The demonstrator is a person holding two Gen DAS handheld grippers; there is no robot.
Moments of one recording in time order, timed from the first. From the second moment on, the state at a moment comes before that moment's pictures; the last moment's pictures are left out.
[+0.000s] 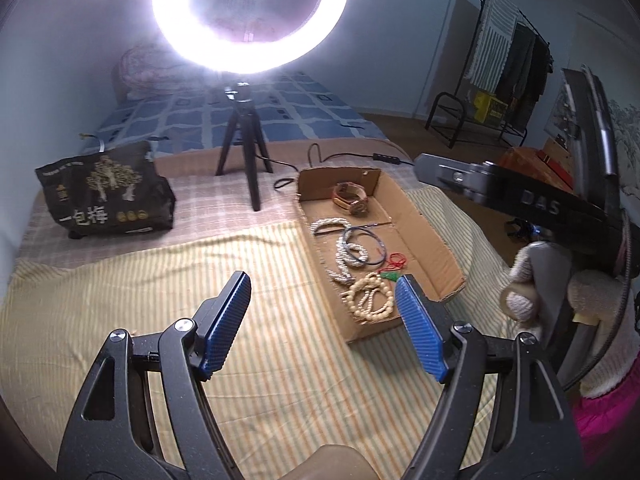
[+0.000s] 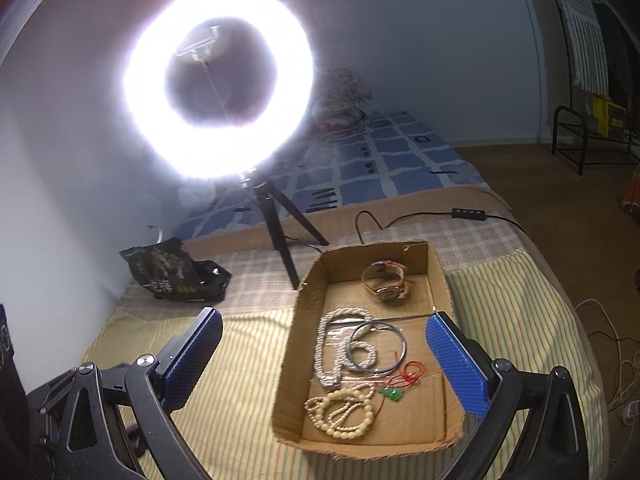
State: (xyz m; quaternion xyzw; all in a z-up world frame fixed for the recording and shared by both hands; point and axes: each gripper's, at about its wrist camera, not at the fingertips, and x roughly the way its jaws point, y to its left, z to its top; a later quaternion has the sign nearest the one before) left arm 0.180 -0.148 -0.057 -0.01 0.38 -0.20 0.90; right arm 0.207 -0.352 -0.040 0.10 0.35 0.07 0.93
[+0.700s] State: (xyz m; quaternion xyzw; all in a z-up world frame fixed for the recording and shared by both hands) left arm 0.164 -0.053 -0.063 0.00 0.38 -0.14 0.91; right arm 0.142 -0.266 -0.030 0.03 0.36 0.13 0.92
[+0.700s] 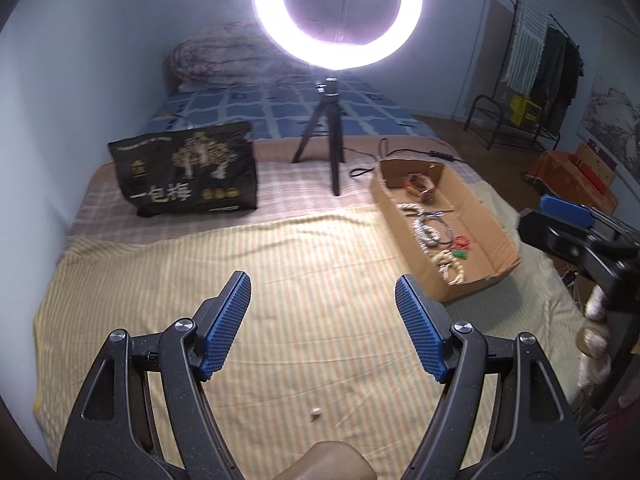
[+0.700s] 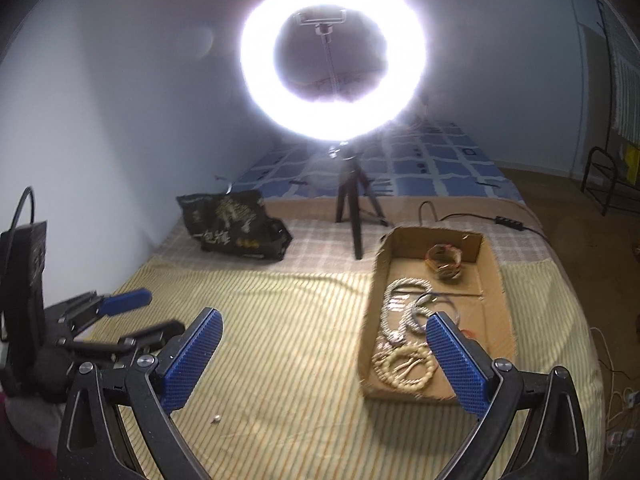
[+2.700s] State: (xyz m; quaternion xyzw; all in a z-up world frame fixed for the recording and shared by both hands) left arm 0.230 0.039 -0.198 -0.07 0.50 -0.11 0.86; right arm 0.106 -0.121 -0.204 -0.08 0.50 0.31 0.81
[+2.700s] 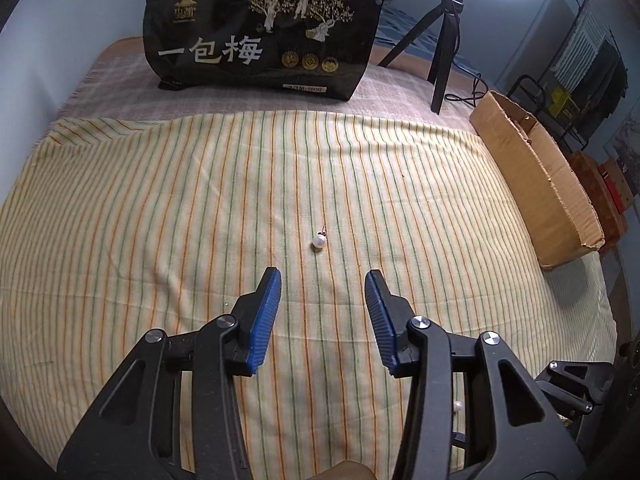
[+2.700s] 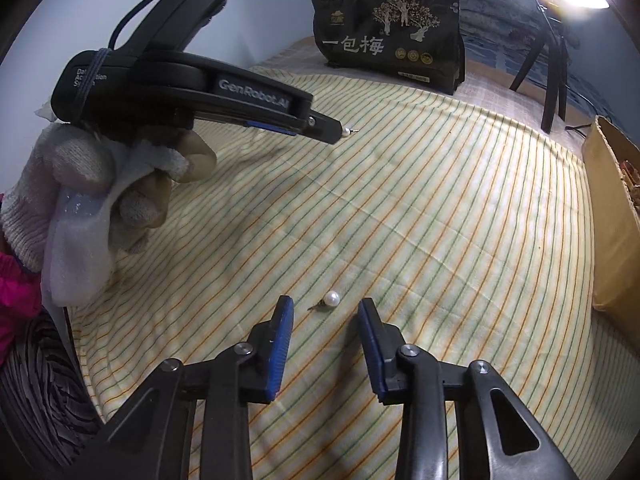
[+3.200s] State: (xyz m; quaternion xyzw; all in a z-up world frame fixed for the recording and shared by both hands) left arm 0.251 0.030 -0.211 -0.06 0.50 -0.11 0.86; right arm 0.109 -0.118 -0.207 -0.09 0.49 0.31 0.81
